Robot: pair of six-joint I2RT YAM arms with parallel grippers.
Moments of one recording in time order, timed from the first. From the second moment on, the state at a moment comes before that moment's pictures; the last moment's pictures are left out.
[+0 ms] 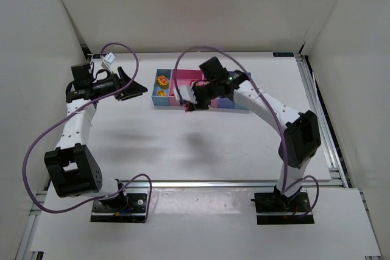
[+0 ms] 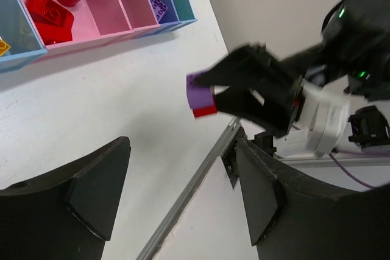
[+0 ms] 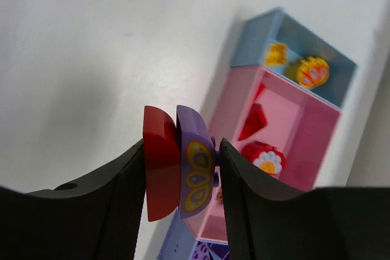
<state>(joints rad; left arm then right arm) 0.20 1.41 1.16 -0.39 1.19 -0.34 0.74 1.75 1.56 -0.75 -0.57 -1.30</state>
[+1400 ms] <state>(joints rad) -0.08 1.19 1.10 -0.10 0.77 -0.48 0.82 2.03 2.30 -0.87 0.26 0.73</state>
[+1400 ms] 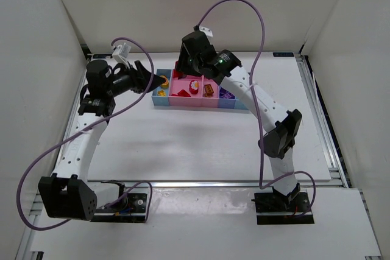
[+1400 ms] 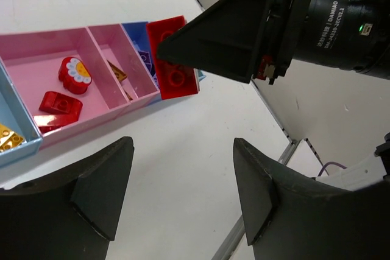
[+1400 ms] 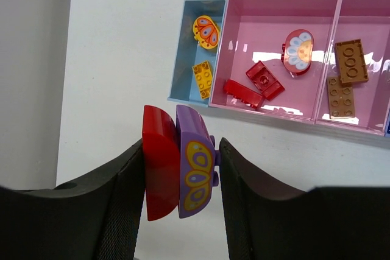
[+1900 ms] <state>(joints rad) -0.11 1.25 1.12 -0.03 0.78 -0.48 0.82 2.05 2.33 -0.87 0.17 0.77</state>
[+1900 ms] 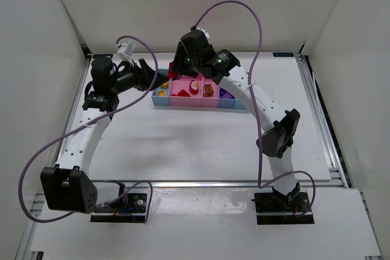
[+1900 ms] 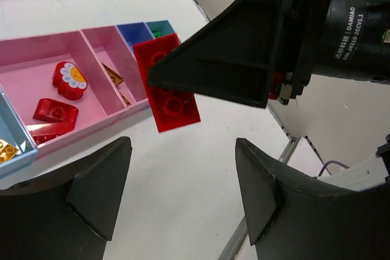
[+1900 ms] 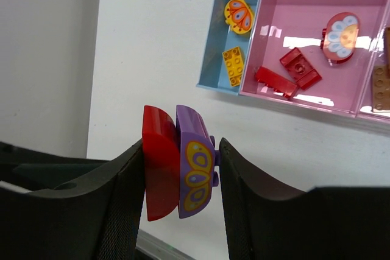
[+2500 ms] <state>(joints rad) -0.14 1.31 1.16 -0.03 0.77 -0.46 0.82 2.05 2.34 -0.84 0.07 0.80</state>
